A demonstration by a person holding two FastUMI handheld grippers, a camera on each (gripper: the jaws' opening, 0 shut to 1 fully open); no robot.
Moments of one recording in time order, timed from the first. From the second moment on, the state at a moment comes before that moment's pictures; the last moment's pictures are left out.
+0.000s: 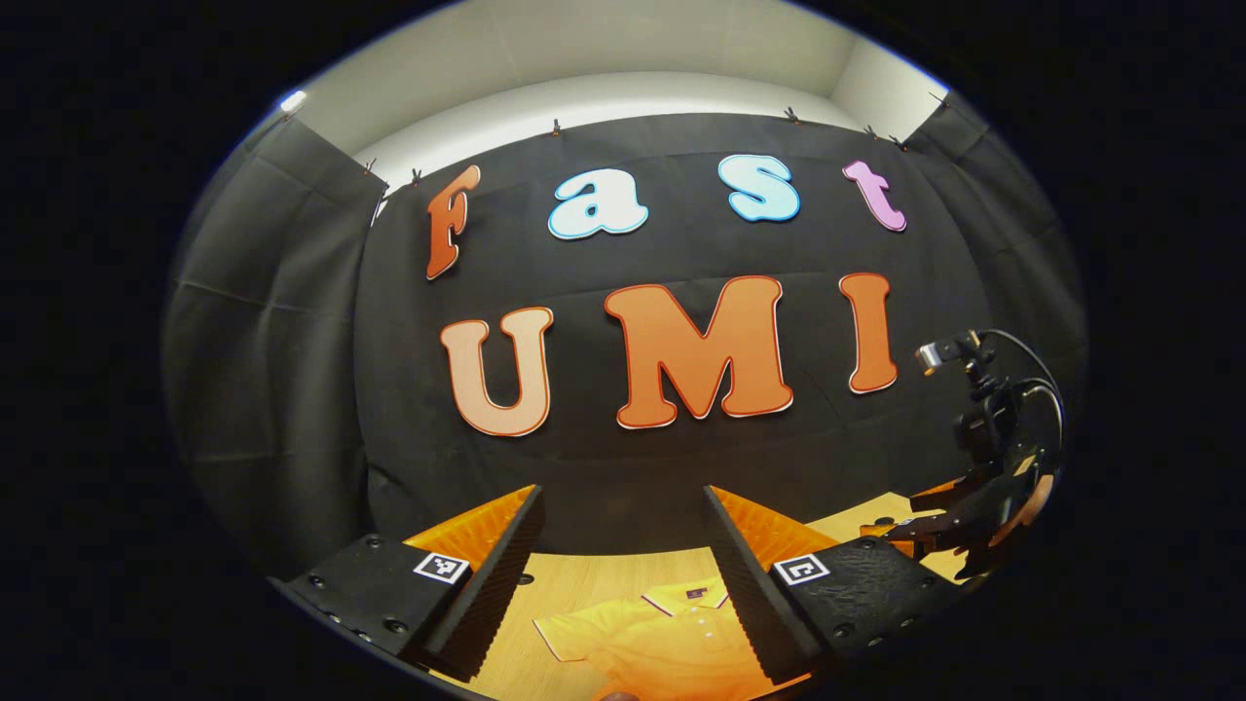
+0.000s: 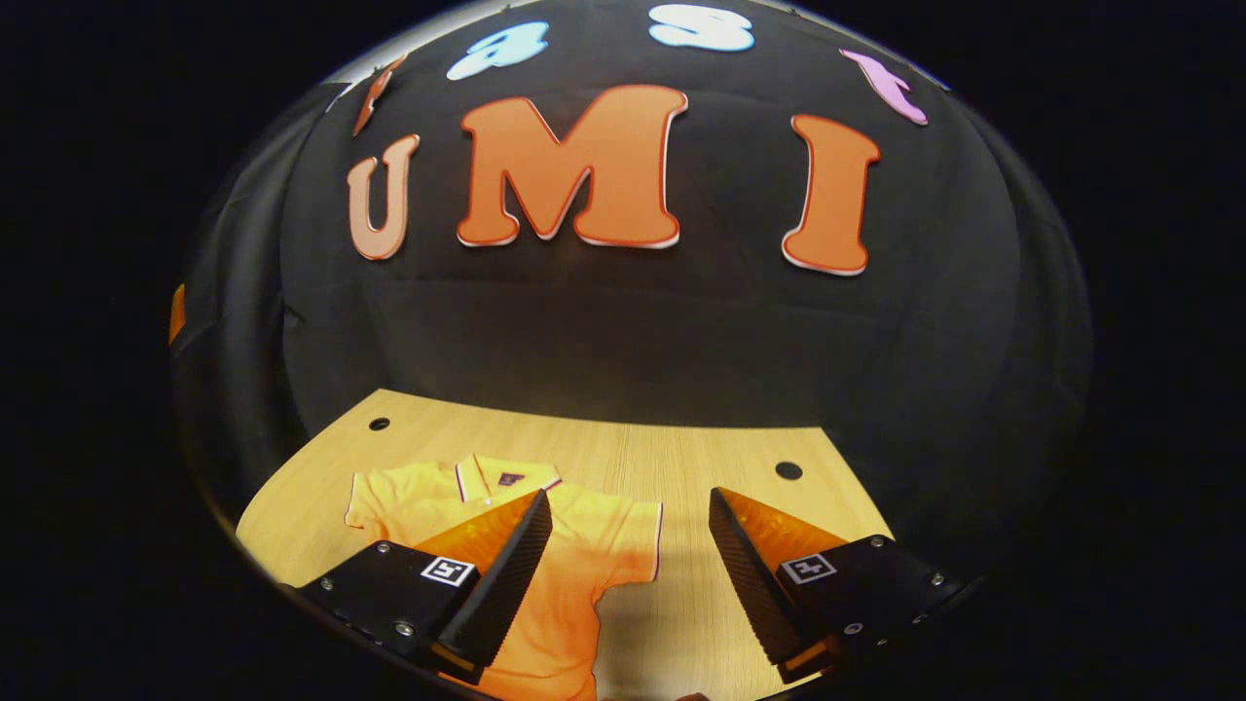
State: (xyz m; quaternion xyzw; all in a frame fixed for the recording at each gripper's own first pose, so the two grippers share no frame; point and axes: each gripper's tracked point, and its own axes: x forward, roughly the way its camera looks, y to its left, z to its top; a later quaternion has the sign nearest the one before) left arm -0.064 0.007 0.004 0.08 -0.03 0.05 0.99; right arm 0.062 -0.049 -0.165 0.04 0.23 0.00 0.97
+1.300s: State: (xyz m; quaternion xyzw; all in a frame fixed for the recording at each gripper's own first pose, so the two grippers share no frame) left arm -0.090 0.056 -0.055 0.10 0.10 0.20 0.97; right arm 0.158 -0.050 -0.402 0.07 0.60 0.04 0.80
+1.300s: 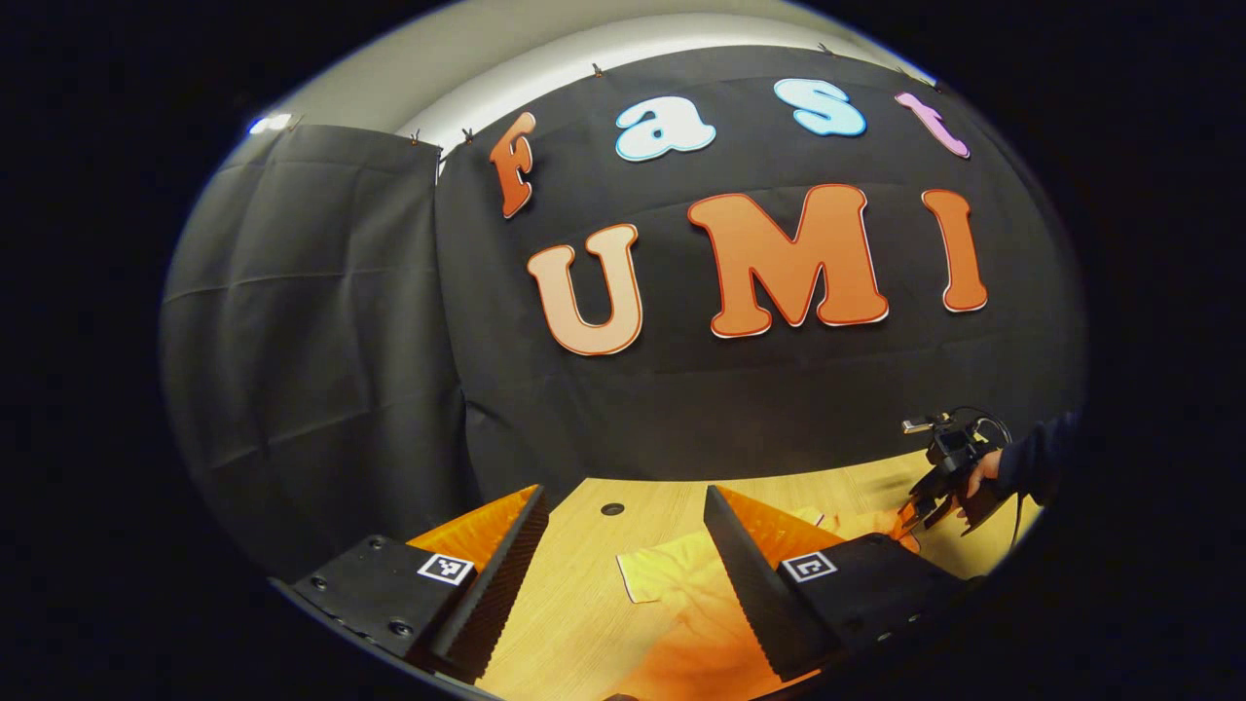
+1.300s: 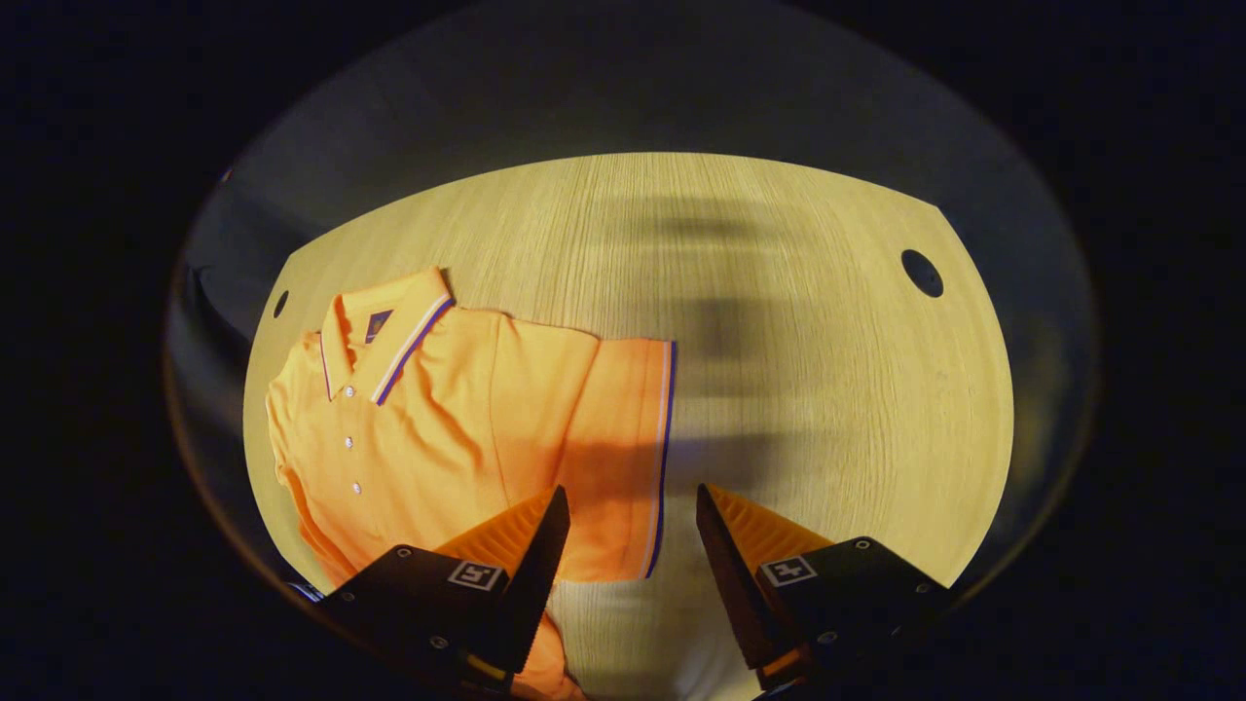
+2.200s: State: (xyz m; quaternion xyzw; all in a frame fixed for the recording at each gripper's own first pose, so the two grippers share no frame) left arm -0.103 0.056 -0.061 0.09 0.11 0.21 0.97; right arm 0.185 -0.027 -0.357 0.13 0.55 0.08 0.82
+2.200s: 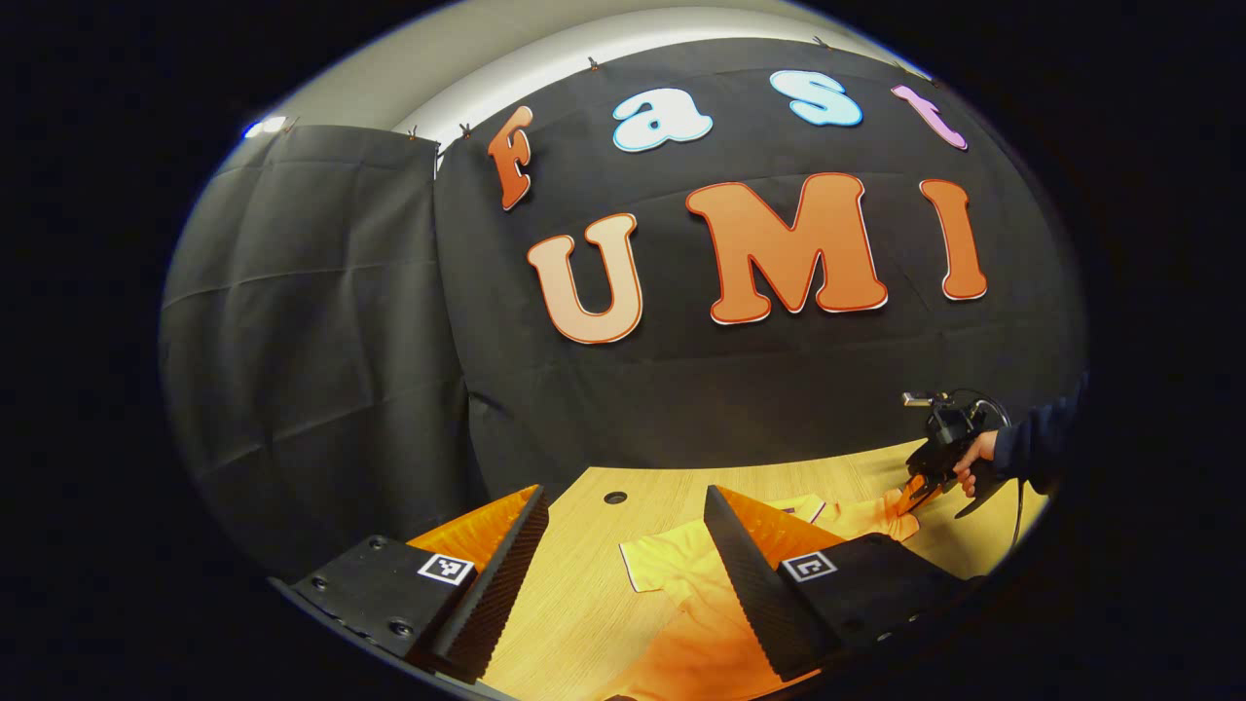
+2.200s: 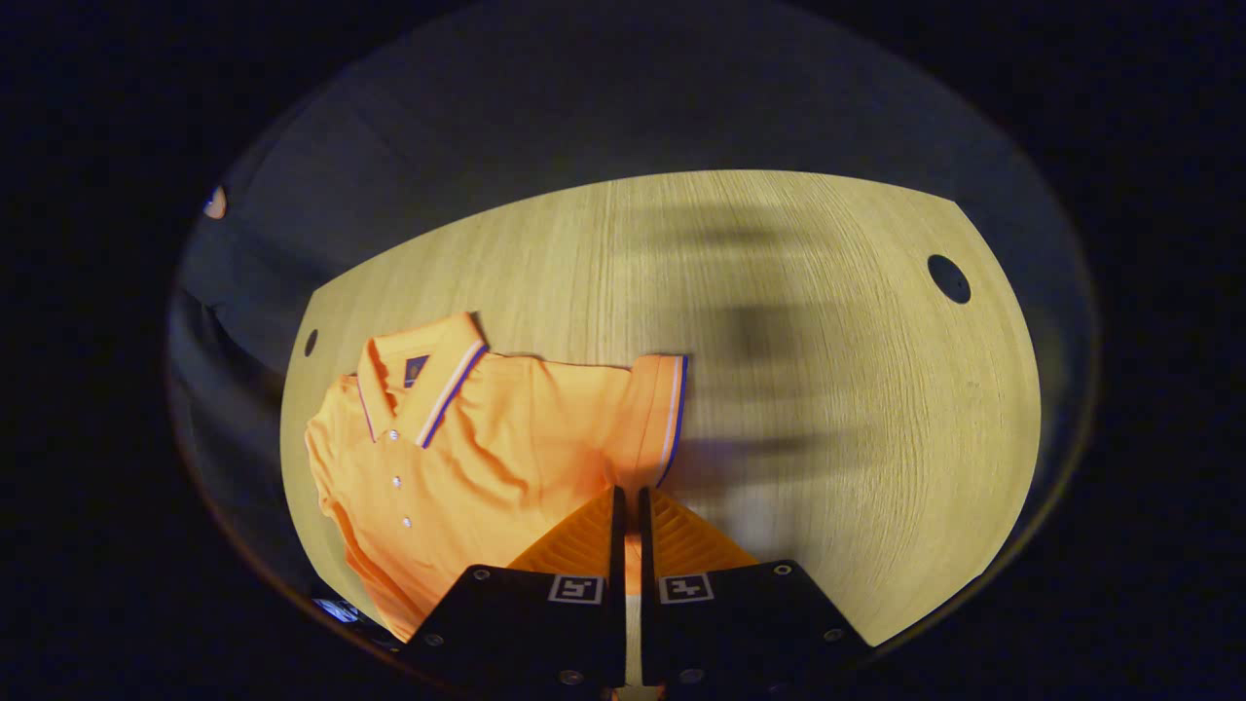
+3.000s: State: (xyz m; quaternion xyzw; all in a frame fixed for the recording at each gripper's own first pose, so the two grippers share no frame) left arm -0.112 0.097 -0.096 0.05 0.15 0.23 0.96; right arm 0.182 0.080 -0.295 0.14 0.49 0.17 0.84
